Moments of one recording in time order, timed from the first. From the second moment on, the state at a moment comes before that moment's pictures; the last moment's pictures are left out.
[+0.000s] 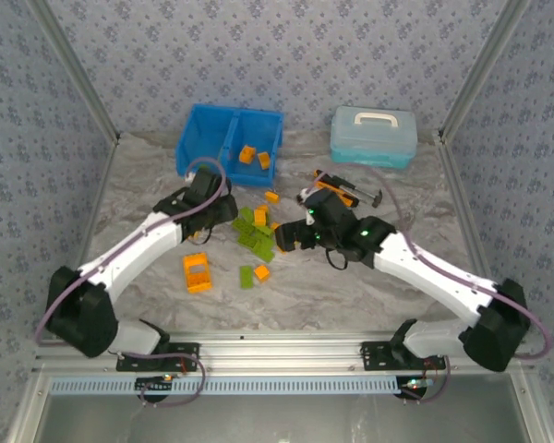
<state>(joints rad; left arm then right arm) -0.53 1.34 1.04 -0.64 -0.24 -0.69 0.84 1.32 1.06 -0.55 0.06 0.41</state>
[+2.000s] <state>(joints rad) -0.42 0.72 0.92 -0.92 -0.19 -0.22 0.68 2.66 2.56 -0.65 0.20 0.14</state>
